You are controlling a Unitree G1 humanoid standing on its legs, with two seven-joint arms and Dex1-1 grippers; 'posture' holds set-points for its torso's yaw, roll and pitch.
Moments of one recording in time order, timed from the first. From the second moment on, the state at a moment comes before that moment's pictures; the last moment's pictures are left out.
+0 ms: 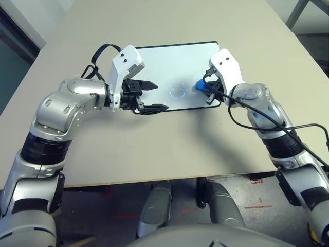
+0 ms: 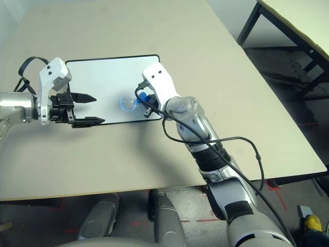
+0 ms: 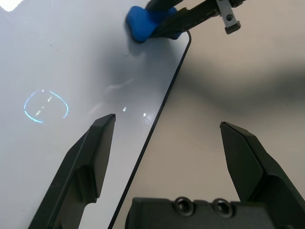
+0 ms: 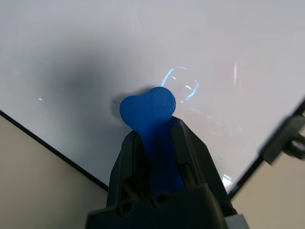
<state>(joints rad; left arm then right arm) -0.65 0.83 -0.13 -0.23 -0.44 0.86 -0.99 -0.79 -0.35 0.35 -0.03 -0.16 0.83 0.66</state>
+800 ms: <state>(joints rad) -0.66 0.82 -0.13 -0.23 -0.43 0.87 -0.99 -0.74 -0.32 0.40 -0.02 -0.16 0.74 0.68</state>
